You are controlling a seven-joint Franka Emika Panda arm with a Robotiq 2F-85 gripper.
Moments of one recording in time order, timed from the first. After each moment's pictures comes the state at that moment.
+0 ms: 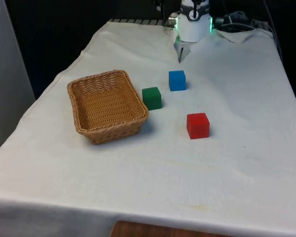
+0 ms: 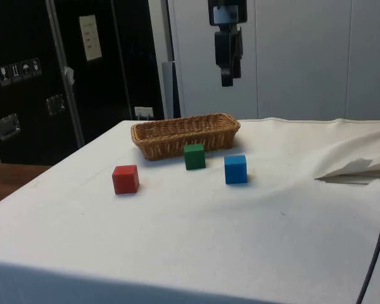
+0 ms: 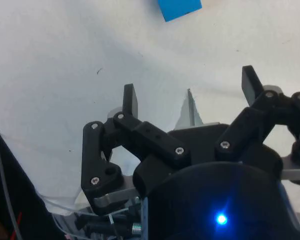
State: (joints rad) arm 0.03 -0.33 -0.12 -2.57 -0.02 2.24 -0.11
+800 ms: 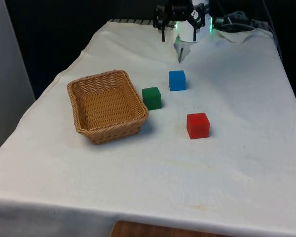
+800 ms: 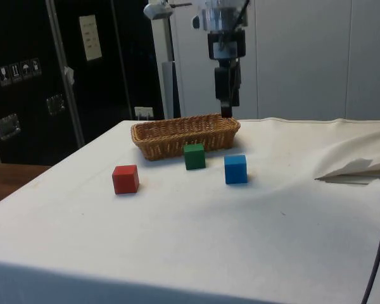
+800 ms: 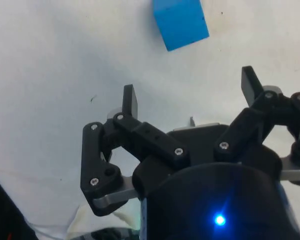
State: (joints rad) arm 0.03 -0.19 -0.11 -2.63 -0.02 2.44 -0.12
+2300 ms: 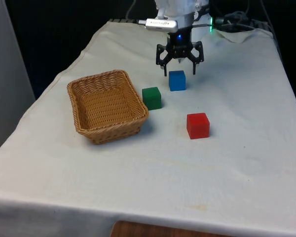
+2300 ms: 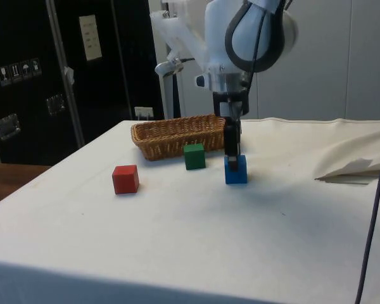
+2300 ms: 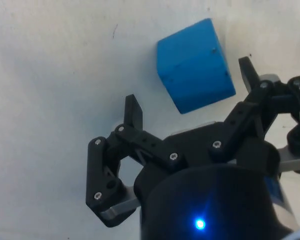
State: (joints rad) arm 0.03 0.14 -0.09 -2.66 0.10 2.79 -0.32
